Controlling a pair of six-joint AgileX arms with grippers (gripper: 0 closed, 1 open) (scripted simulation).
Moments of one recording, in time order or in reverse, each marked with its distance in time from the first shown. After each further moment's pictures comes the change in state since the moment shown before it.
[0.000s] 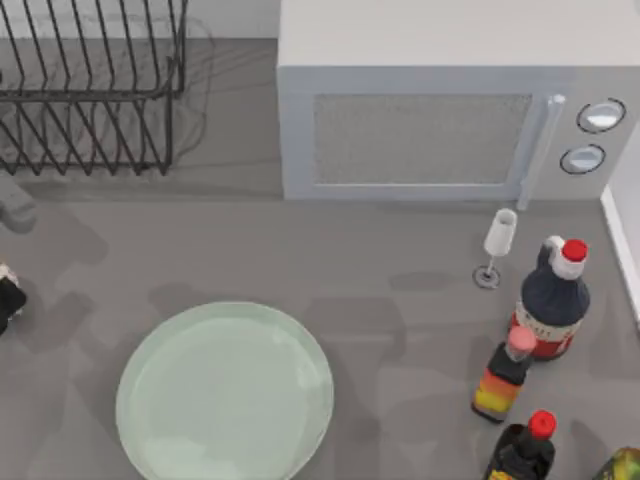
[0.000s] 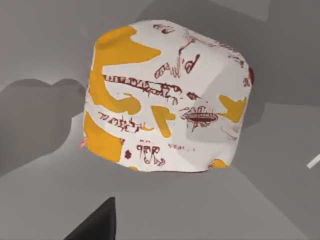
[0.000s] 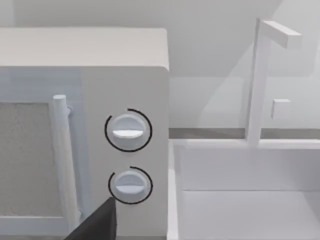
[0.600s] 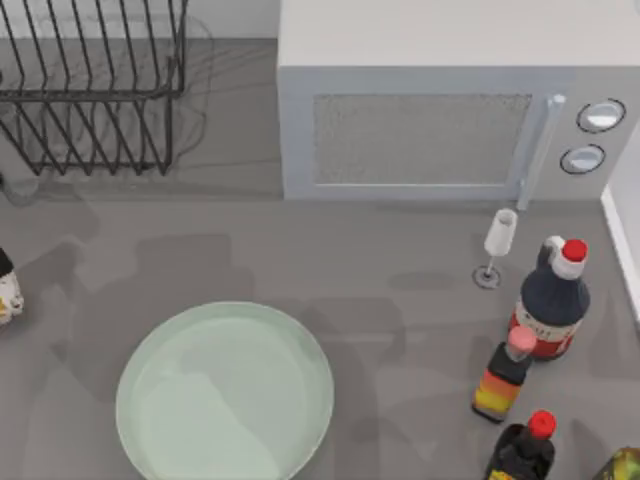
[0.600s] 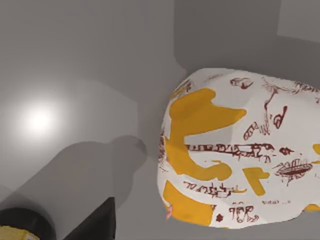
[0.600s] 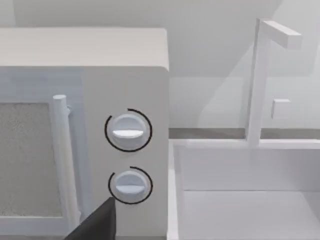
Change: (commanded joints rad) left arm 0.027 0.267 0.276 -0.133 0.008 0.177; right arm 0.000 0.000 0.000 0.000 0.000 0.000
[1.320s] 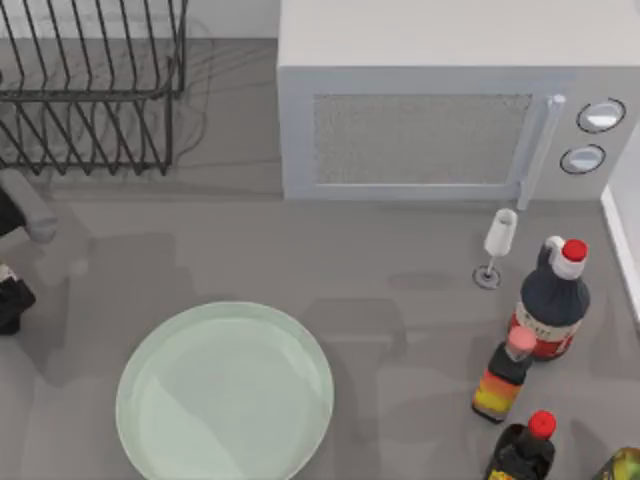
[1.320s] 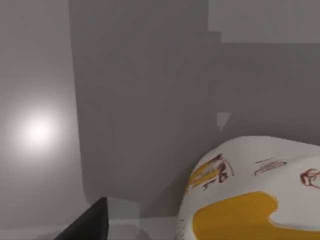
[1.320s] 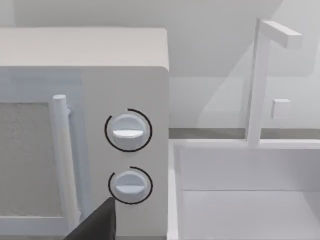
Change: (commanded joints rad) left arm 0.001 0.127 -0.142 0.274 0.001 0.003; right arm 0.000 0.000 0.000 0.000 0.000 0.000
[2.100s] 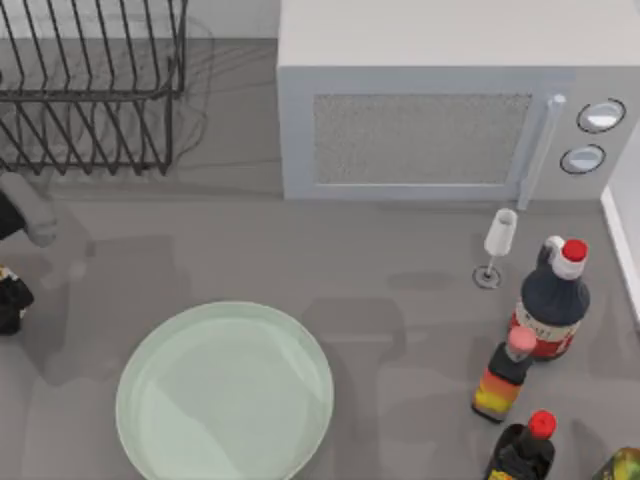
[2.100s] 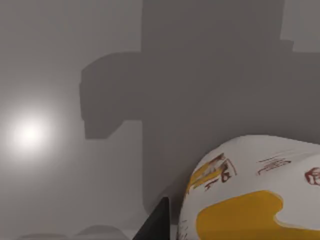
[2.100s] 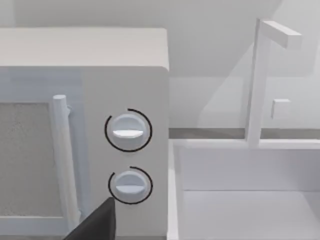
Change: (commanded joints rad) left arm 0.000 0.013 -0.013 0.020 0.000 0.001; right arm 0.000 0.000 0.000 0.000 0.000 0.000
